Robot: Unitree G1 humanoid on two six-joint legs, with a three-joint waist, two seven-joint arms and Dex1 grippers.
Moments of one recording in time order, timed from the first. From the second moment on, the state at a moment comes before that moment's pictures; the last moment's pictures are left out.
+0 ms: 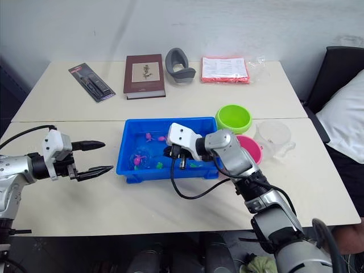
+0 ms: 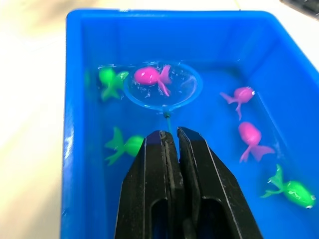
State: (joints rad) left arm -0.23 0.88 0.24 0.08 -0.40 0.19 -1.12; right arm -0.81 -0.31 0.36 0.20 0.02 0.40 1.04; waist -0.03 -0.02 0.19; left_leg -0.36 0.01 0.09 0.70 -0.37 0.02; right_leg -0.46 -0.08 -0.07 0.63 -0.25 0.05
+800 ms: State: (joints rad) left arm -0.29 0.81 0.26 -0.16 -0.52 0.38 -1.01; right arm -0.43 -0.57 -0.06 -0.20 0.35 0.53 1.00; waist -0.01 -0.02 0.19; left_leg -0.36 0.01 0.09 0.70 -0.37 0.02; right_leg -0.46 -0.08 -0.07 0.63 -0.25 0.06
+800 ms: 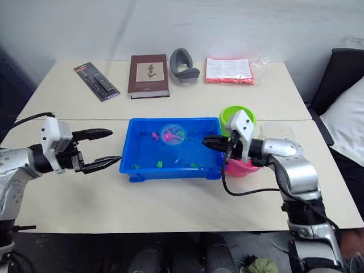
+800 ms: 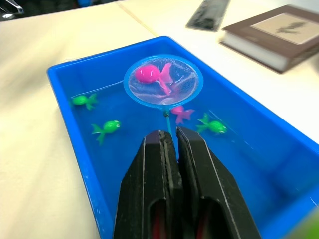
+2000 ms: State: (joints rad) left arm -0.61 0.57 0.02 0.11 -0.44 0.32 -1.06; right arm 0.26 -0.62 -0.53 -0.21 0.07 -0.28 0.78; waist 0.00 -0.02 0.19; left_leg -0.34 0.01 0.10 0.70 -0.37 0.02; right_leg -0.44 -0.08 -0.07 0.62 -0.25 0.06
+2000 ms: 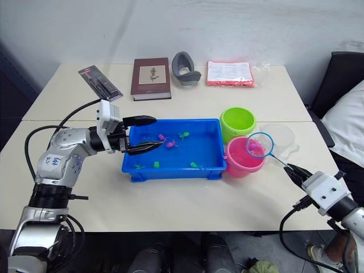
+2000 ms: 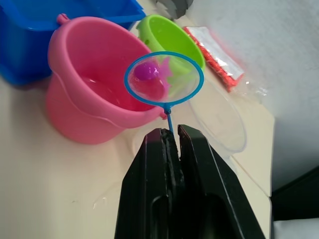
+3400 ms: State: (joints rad) left arm -0.64 0.52 0.02 0.21 -0.39 0.13 -1.07; right arm 0.36 -0.74 -0.48 -0.16 -0.61 -0.70 0.16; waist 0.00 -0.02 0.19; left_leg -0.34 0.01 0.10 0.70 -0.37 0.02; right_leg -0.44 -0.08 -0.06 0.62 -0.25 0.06
